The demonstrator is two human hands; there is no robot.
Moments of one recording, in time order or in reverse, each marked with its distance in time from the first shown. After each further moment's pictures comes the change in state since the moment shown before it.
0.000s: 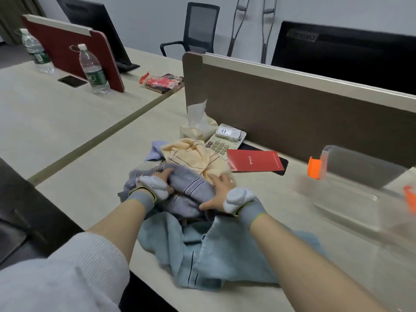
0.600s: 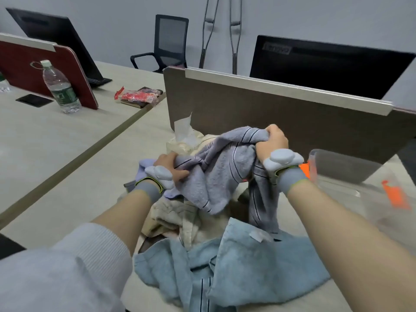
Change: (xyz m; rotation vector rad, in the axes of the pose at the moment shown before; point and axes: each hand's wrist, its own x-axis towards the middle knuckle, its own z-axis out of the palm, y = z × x) left_hand 0.049 0.034 -0.054 -0.258 0.140 0.227; right_hand 0.000 0.026 -0.126 0.428 0.868 0.238
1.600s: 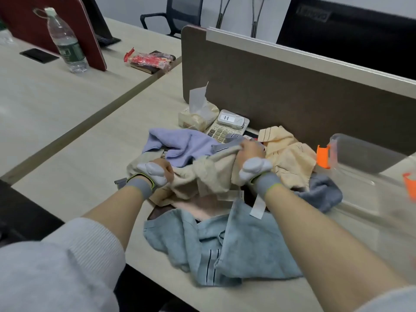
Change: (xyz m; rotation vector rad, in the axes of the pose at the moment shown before) left_hand -0.015 -0.076 0.029 0.177 -0.232 -0.114; right_hand -0.045 0.000 0.089 -0.285 -0.403 -0.003
